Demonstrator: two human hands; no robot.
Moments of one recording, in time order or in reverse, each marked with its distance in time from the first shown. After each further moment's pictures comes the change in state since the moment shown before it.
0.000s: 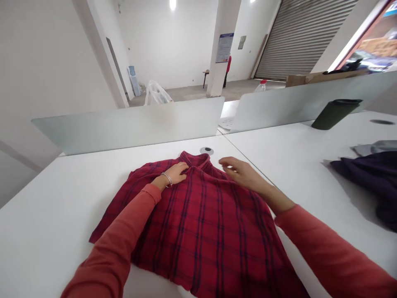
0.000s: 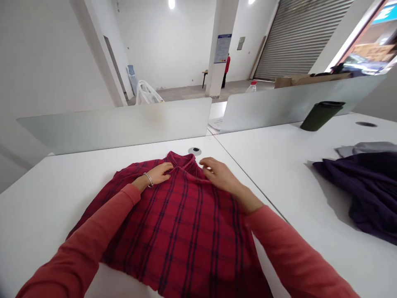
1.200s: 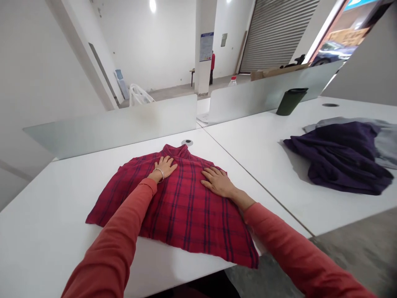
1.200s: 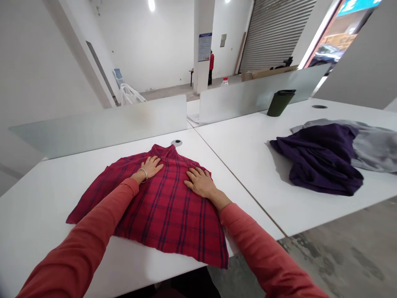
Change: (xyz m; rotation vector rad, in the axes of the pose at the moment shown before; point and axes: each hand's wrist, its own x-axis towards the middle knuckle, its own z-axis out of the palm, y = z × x) left_hand -0.004 0.046 0.018 0.157 -0.060 -0.434; right_hand -0.086 0.038 0.032 -0.268 -0.180 0.023
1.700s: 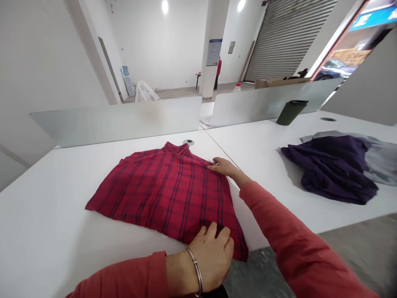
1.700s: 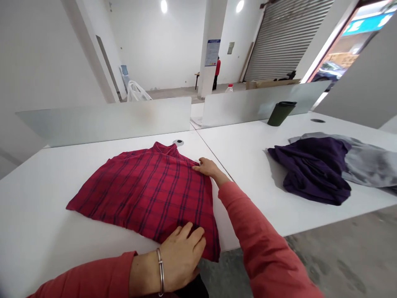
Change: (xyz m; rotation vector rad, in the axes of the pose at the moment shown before) left_hand -0.231 0.154 0.032 0.053 0.060 0.767; right_hand 0.035 0.036 -0.037 0.177 -0.095 0.326
